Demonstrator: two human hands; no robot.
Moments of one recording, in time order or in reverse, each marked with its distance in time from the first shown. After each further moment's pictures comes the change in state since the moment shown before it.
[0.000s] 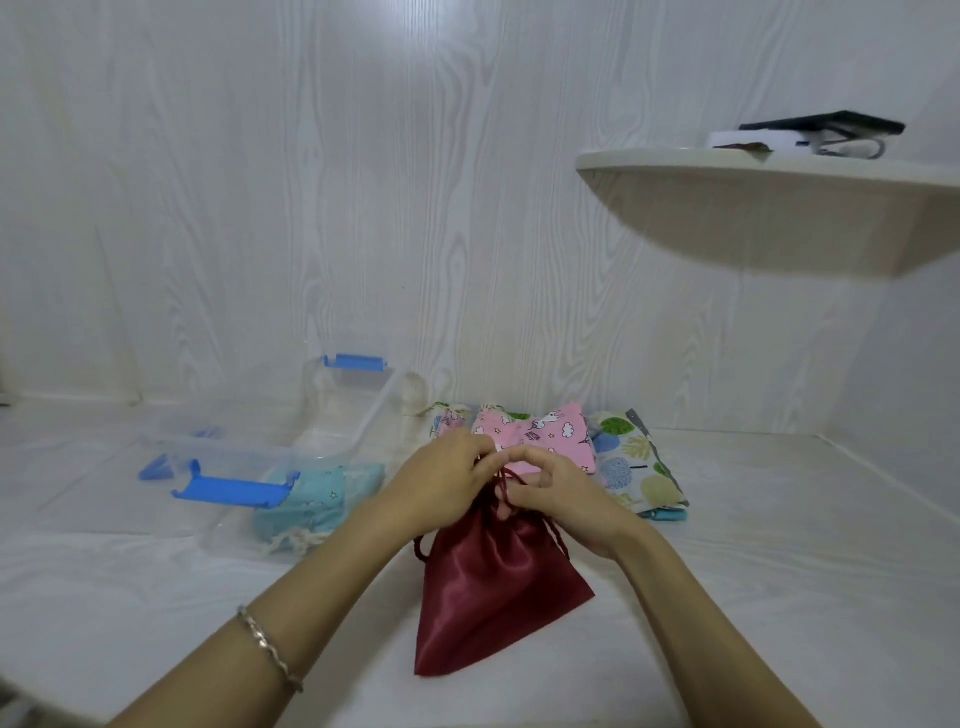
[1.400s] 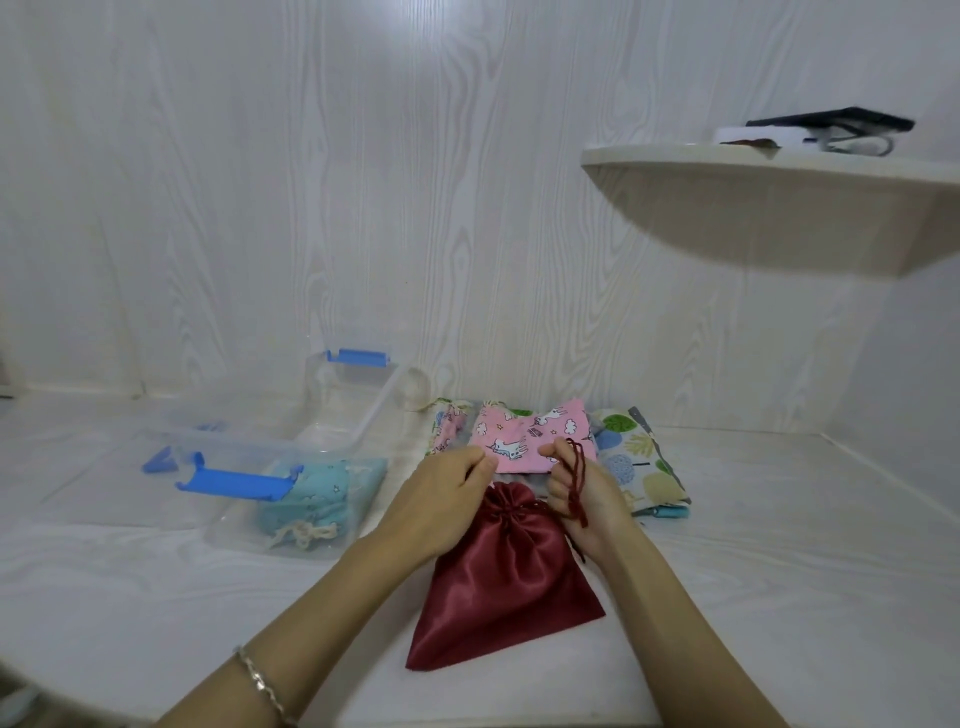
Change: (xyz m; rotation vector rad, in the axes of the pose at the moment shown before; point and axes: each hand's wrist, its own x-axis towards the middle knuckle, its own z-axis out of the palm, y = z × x) left_hand -0.026 -0.001 0.016 -0.213 0.177 -0.082; right_hand 0.022 0.034 -0.010 0.714 0.477 0.050
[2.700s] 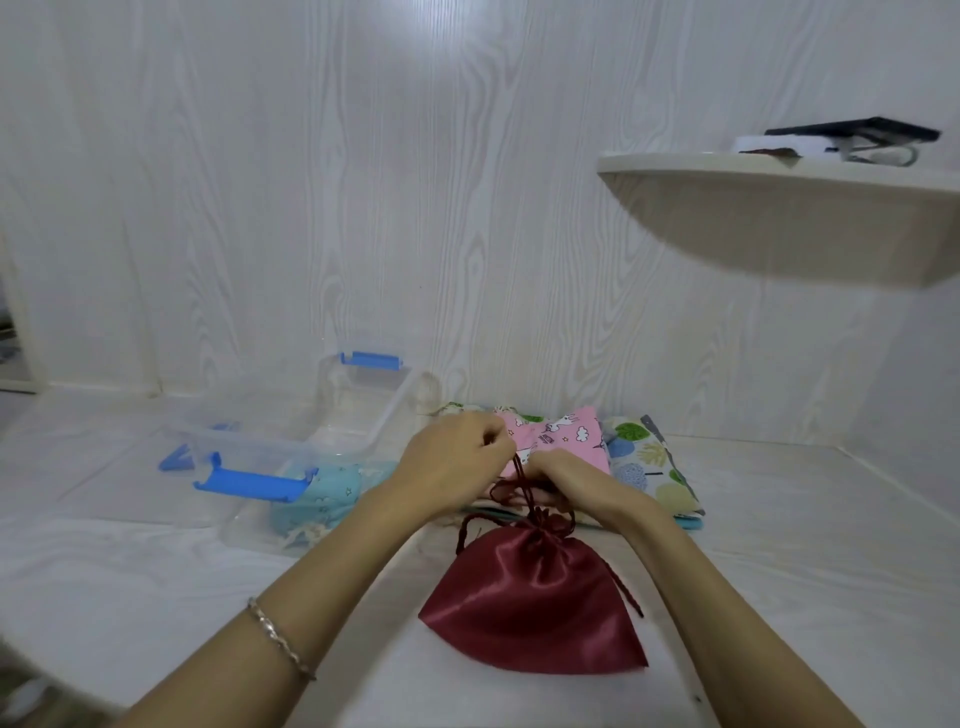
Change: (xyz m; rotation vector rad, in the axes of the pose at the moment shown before) left_hand 0.029 0.017 -0.025 0.117 -0.032 -0.012; right_hand -0.009 -0.032 0.036 -1.095 -0.400 0.046
